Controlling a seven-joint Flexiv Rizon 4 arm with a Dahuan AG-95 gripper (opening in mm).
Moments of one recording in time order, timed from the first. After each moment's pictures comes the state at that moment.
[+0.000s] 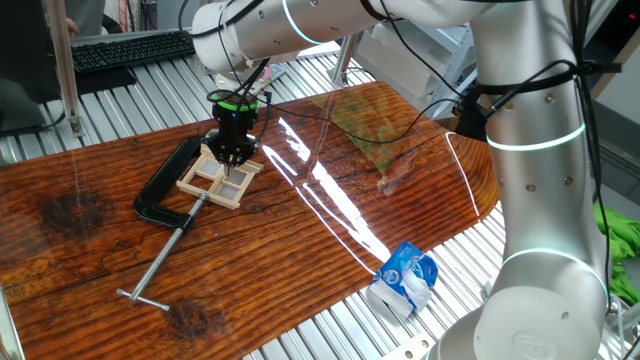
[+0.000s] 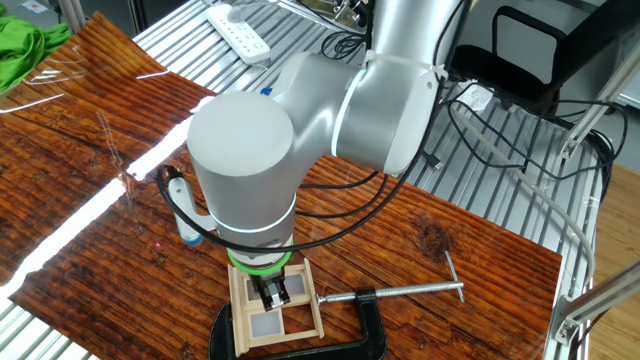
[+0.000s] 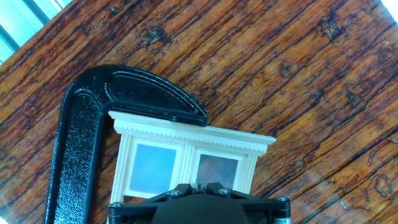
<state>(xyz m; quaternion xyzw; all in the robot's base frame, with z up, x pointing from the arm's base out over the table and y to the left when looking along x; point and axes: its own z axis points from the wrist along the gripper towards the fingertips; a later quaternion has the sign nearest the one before) 0.637 0.065 0.022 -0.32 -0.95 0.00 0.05</state>
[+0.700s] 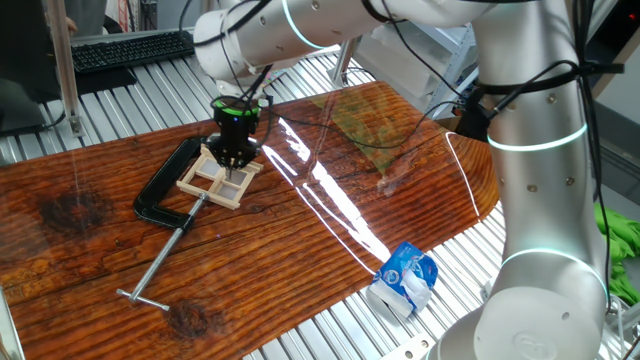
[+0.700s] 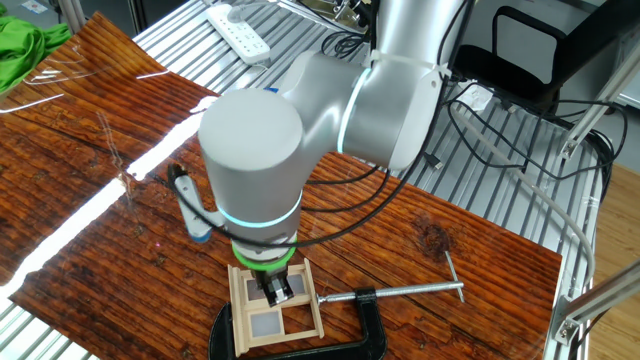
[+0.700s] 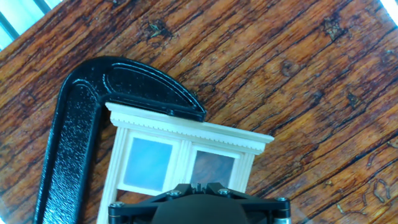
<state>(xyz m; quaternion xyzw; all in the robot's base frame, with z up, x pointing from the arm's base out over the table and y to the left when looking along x) 0.626 0.062 0.017 -0.30 -0.95 0.00 0.04</state>
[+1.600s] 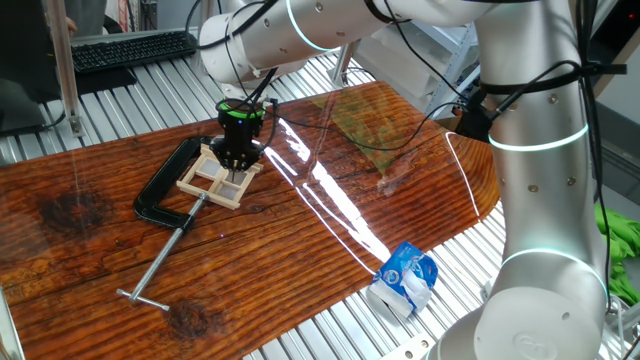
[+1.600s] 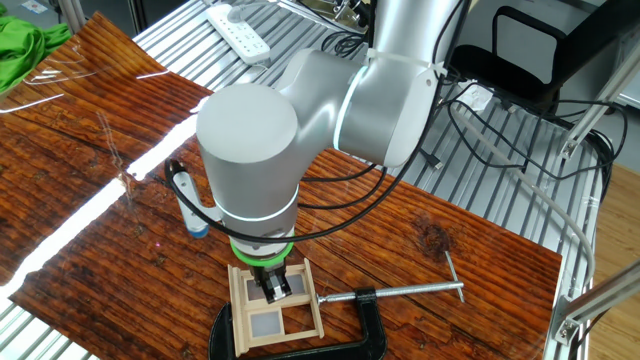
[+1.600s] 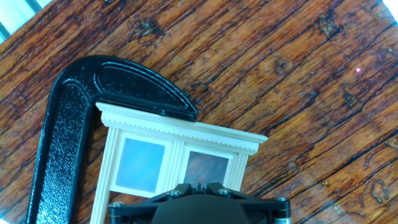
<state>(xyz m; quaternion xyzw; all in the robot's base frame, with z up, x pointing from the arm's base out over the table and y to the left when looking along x) 0.625 0.058 0.014 -0.30 -0.95 -0.01 0.04</state>
